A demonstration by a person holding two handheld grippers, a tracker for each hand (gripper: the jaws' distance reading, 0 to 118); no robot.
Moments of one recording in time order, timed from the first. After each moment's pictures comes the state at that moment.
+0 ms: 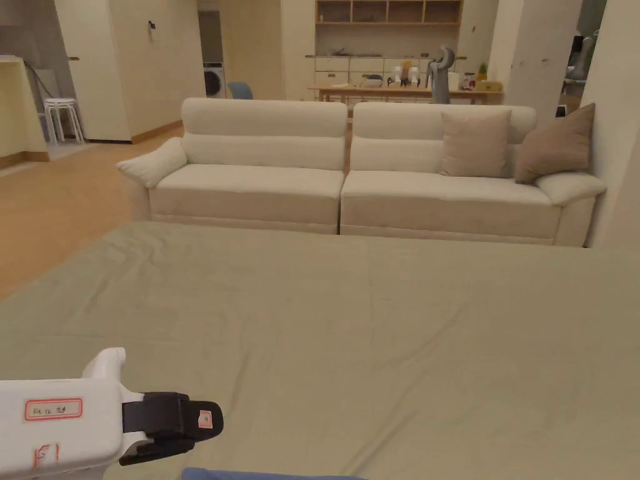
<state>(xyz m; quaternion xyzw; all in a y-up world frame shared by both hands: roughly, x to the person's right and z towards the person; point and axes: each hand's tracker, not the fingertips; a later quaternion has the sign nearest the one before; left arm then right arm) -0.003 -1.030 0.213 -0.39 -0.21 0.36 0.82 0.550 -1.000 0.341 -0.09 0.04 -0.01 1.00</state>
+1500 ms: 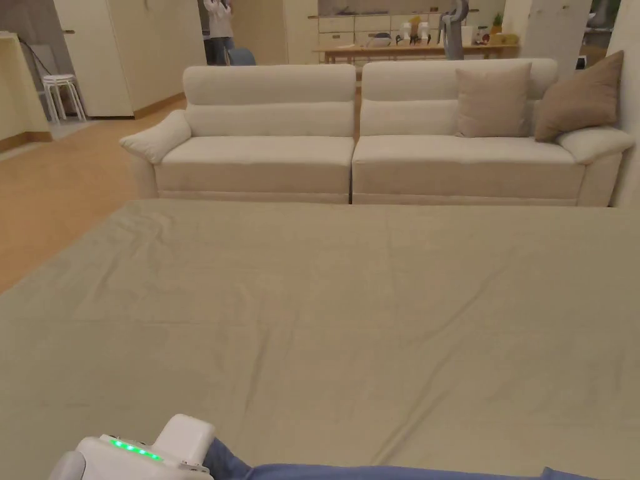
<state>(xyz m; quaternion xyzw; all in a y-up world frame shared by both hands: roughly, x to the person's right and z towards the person) 0.087 -1.097 0.189 -0.50 -0.07 -0.08 0.86 0.522 -1.053 0.293 -0.30 0.11 -0.08 0.94</state>
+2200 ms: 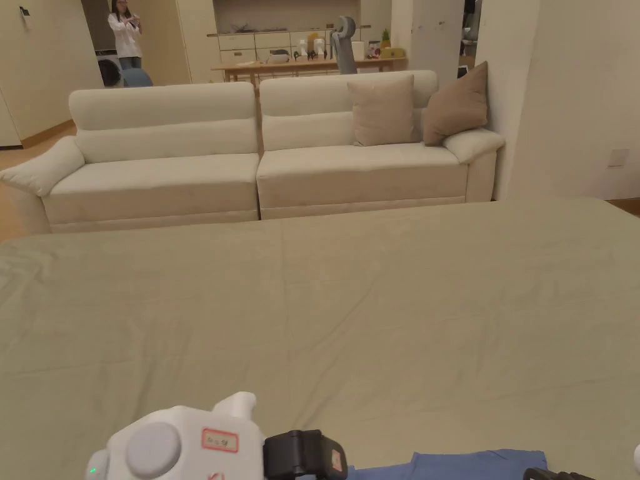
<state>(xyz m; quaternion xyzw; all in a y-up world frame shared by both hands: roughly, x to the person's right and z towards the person) 0.232 -1.063 0.146 -0.50 -0.26 0.20 0.80 0.590 -1.041 0.317 -0.28 0.08 -0.15 0.95</state>
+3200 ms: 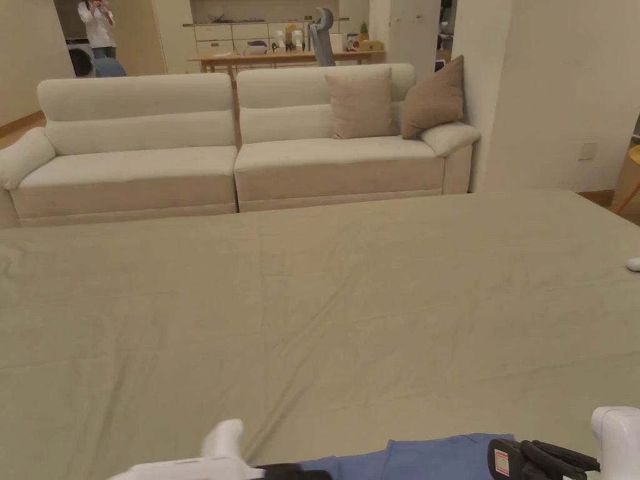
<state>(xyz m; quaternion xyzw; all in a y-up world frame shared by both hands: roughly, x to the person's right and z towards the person) 0.214 -1.097 0.173 -0.44 -0.35 0.31 0.77 0.583 -1.027 0.317 -0.28 0.09 -0.13 0.95</state>
